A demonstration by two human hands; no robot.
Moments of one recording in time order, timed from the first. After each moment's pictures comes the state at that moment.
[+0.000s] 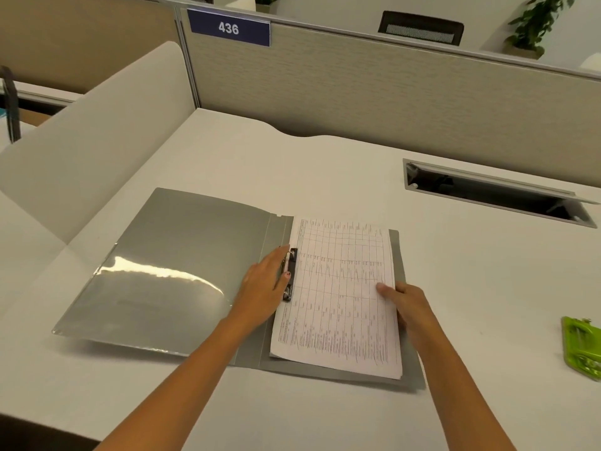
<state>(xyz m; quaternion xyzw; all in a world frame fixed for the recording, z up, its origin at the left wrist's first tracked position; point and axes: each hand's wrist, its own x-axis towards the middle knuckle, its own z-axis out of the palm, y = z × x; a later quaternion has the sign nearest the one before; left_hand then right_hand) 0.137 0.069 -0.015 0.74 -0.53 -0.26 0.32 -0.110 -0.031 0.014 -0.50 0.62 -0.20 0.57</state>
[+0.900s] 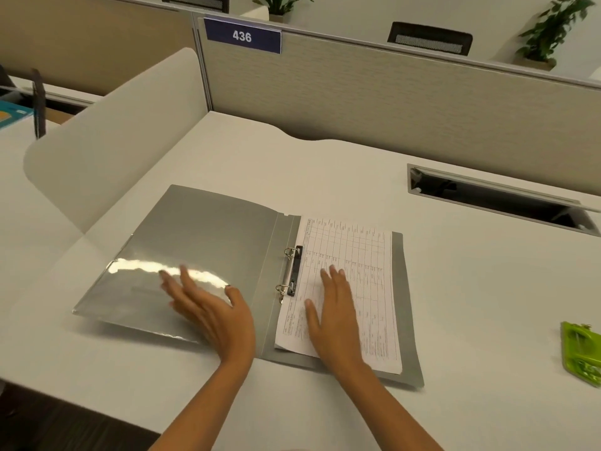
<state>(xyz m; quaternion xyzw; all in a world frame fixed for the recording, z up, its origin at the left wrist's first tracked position) 0.106 0.129 -0.005 0.83 -0.14 0.06 0.53 -0.033 0.058 -0.027 -0.83 0.47 -0.20 0.21</state>
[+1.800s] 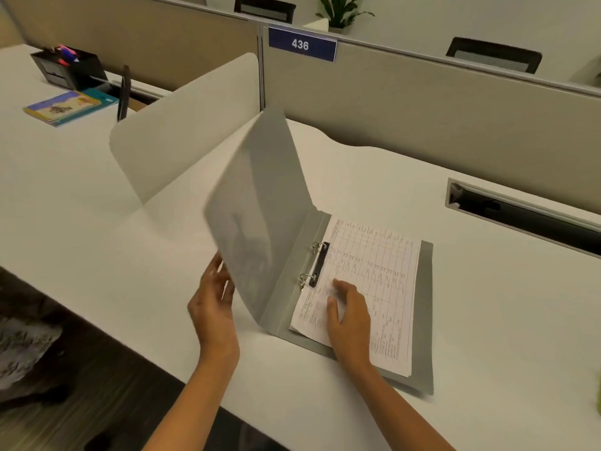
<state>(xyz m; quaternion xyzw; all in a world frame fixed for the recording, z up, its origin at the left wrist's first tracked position) 0.093 0.191 0.046 0.53 0.01 -0.18 0.83 -0.041 0.065 -0.038 -0.75 0.46 -0.30 0.37</state>
